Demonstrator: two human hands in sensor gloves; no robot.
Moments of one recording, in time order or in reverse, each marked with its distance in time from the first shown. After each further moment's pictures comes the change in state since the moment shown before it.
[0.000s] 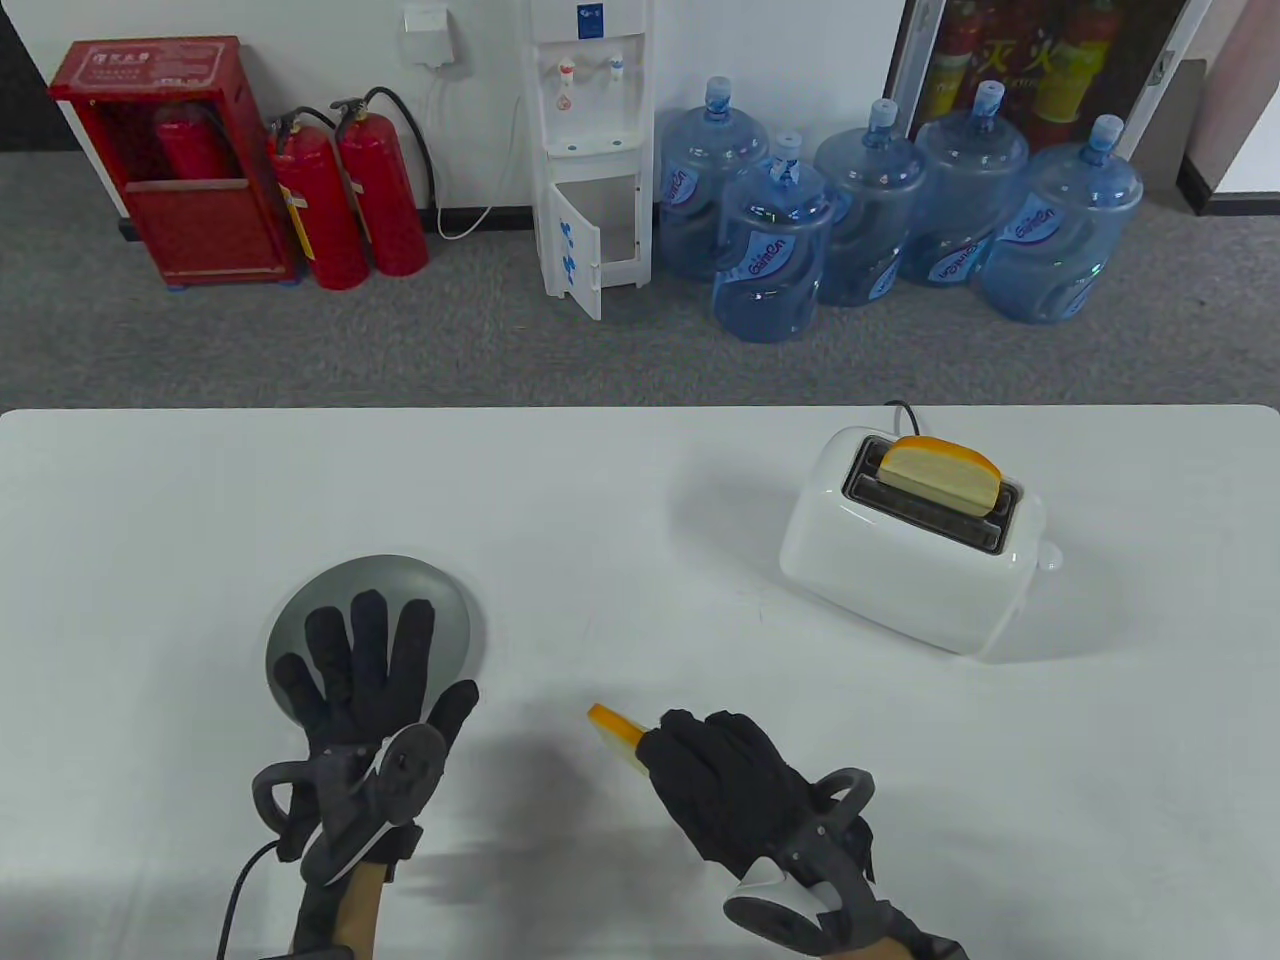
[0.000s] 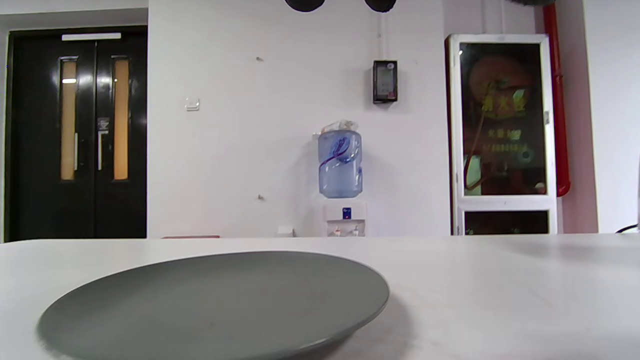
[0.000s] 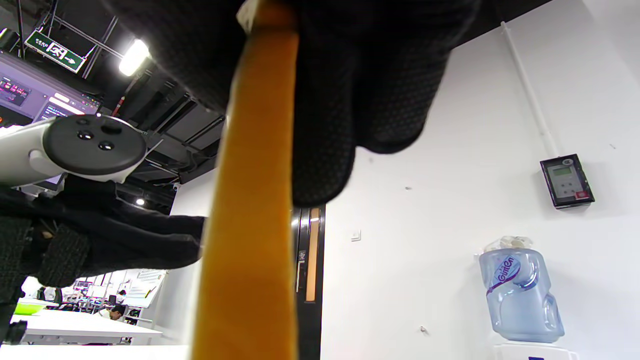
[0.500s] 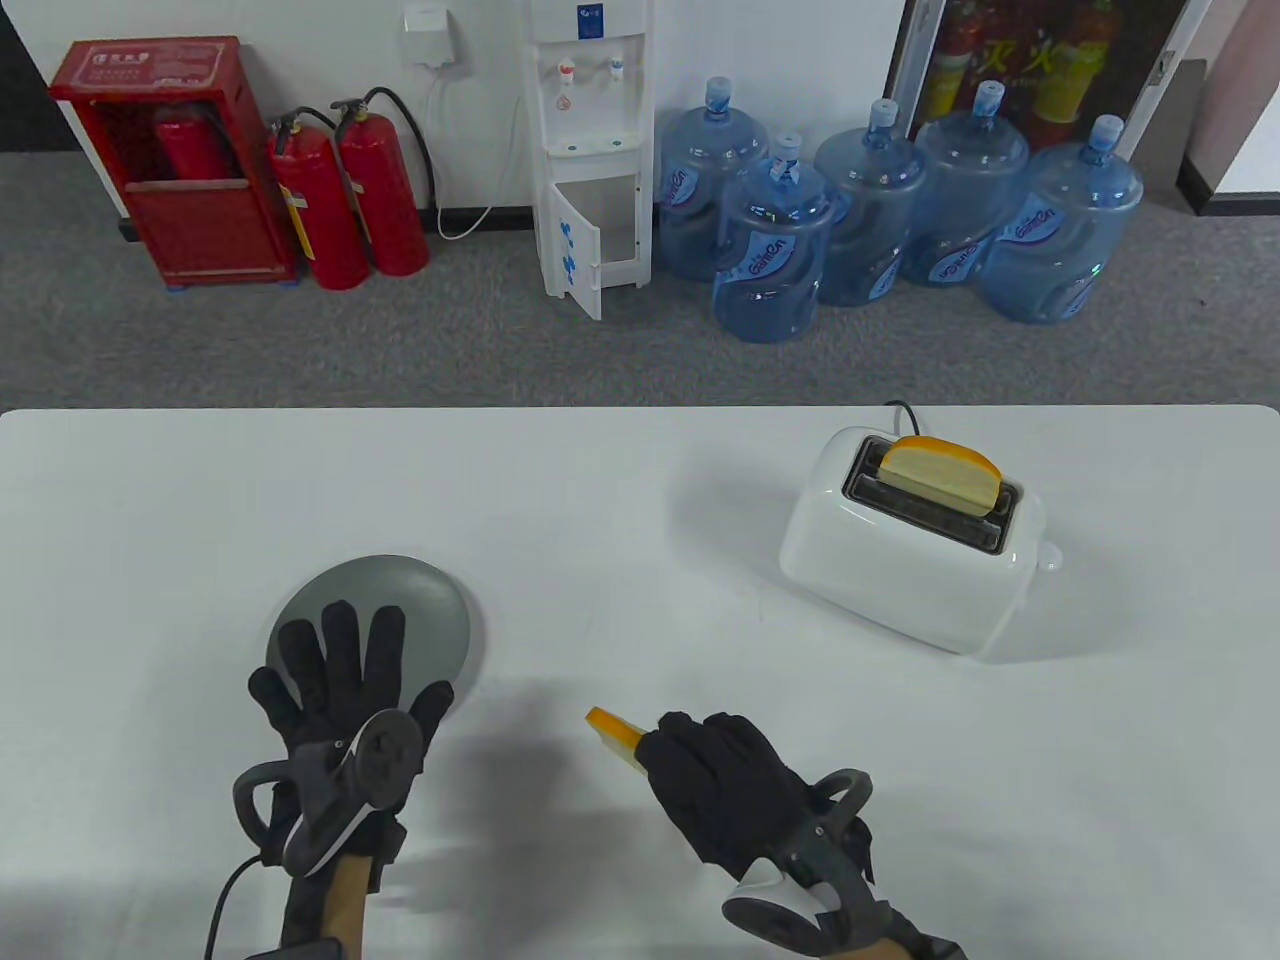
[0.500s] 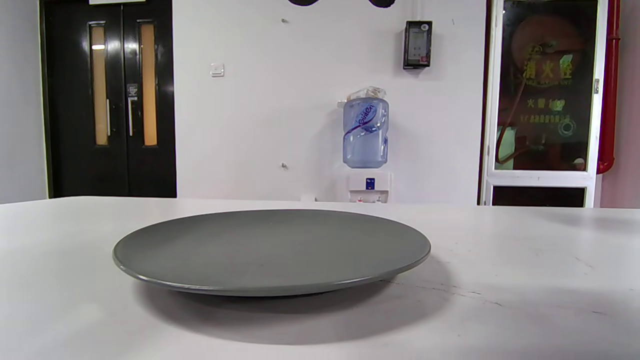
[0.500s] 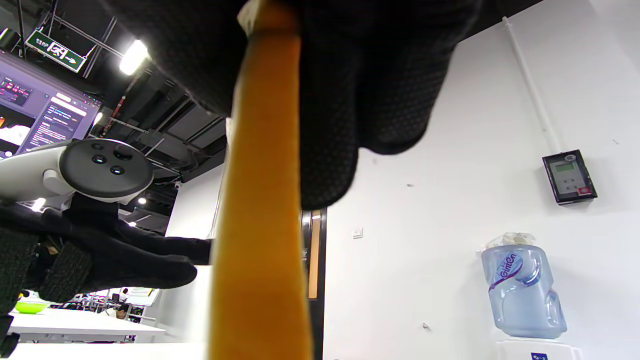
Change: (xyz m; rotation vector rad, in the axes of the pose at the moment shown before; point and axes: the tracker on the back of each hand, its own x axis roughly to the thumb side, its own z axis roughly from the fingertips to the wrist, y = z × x) left_hand -0.016 -0.014 -0.002 -0.091 0.068 0.013; right_hand 0.001 0.001 0.000 0.009 -0.001 -0.007
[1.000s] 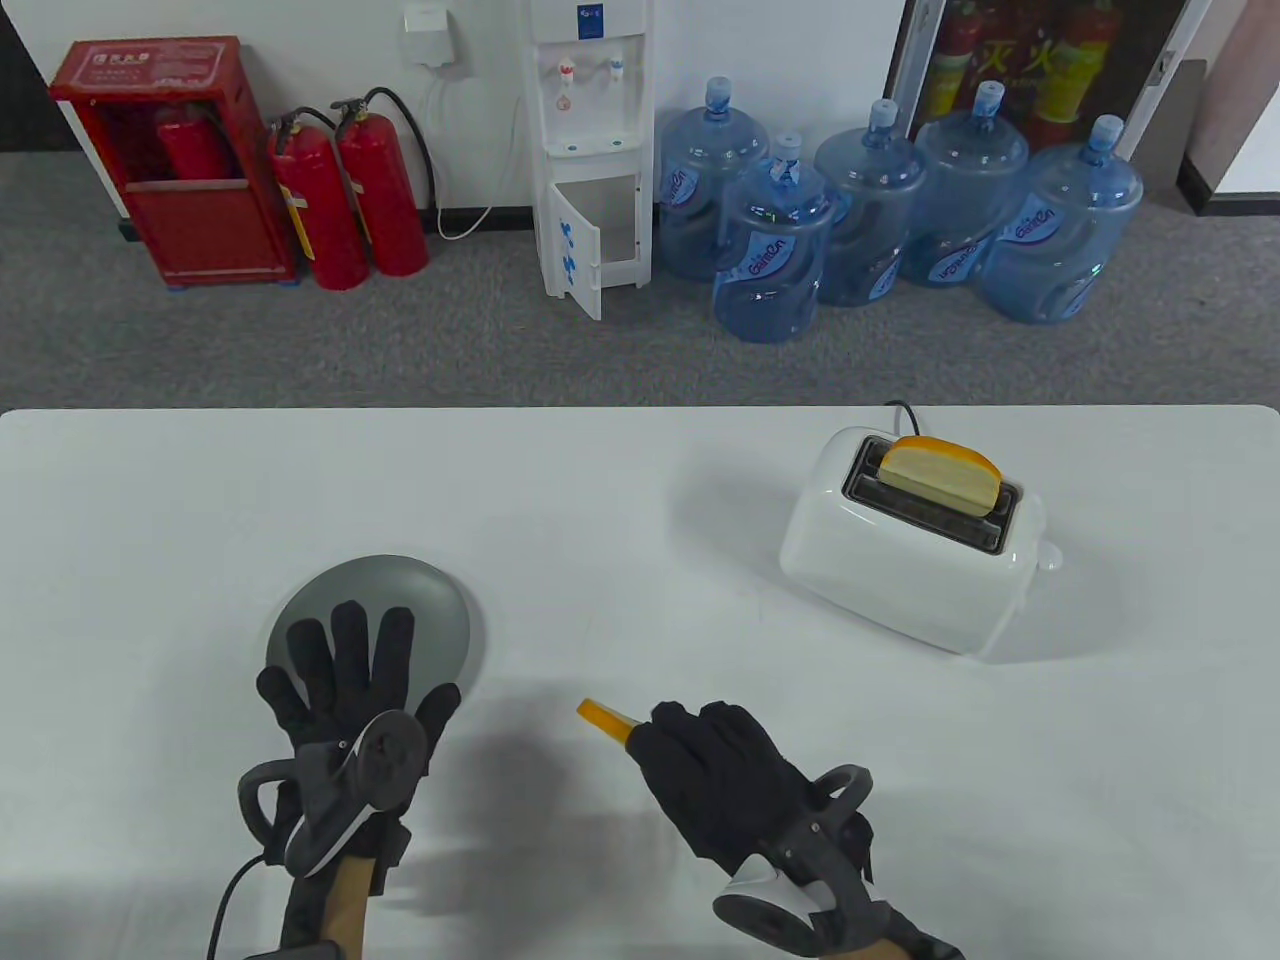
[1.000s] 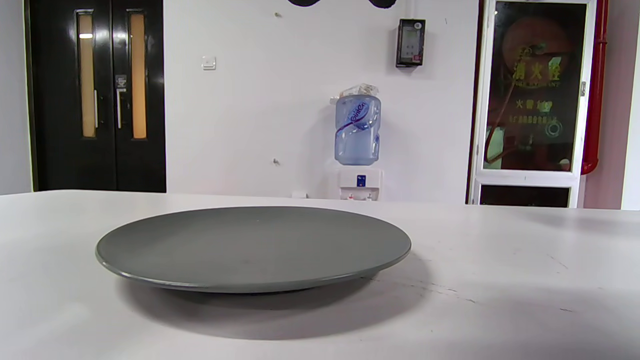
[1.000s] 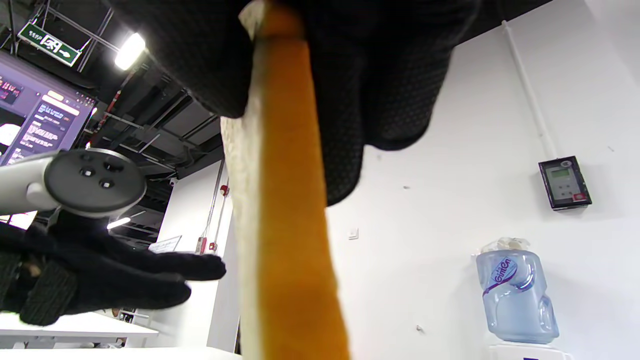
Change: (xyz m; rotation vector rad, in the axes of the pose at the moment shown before) left_hand 0.002 -0.001 0.000 -0.020 -0.021 0.028; right_hand 0.006 -0.019 -0.021 -0.002 0.016 0.022
